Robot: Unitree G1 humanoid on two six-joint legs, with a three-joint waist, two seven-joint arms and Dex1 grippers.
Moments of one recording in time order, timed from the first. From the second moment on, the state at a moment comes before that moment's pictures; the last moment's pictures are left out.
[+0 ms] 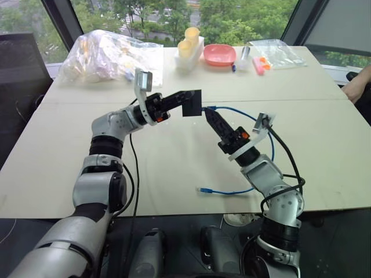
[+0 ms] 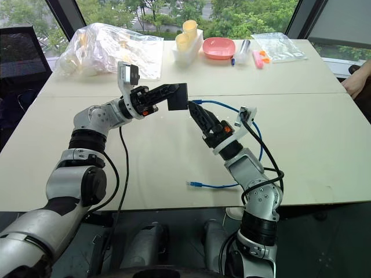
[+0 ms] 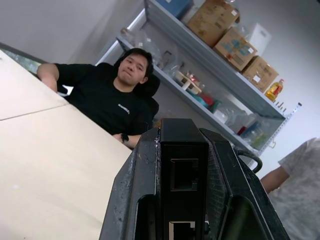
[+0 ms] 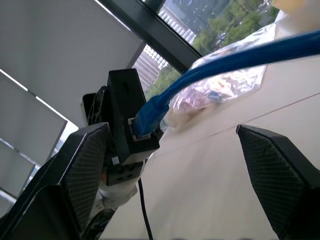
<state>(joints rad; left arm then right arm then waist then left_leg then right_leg) -1.04 0.24 0.25 0.79 -0.57 0.76 -1.36 -0.30 0.08 -0.28 -0.35 0.96 0.79 0.27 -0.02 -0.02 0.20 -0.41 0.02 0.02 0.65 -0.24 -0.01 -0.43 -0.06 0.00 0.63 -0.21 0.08</state>
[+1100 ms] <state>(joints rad) -1.02 0.25 0.25 0.76 -0.64 0.78 -1.31 -0.32 0.07 -0.20 -0.27 1.05 0.65 0.26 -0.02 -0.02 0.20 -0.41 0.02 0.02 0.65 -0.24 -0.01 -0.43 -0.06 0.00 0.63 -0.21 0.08</state>
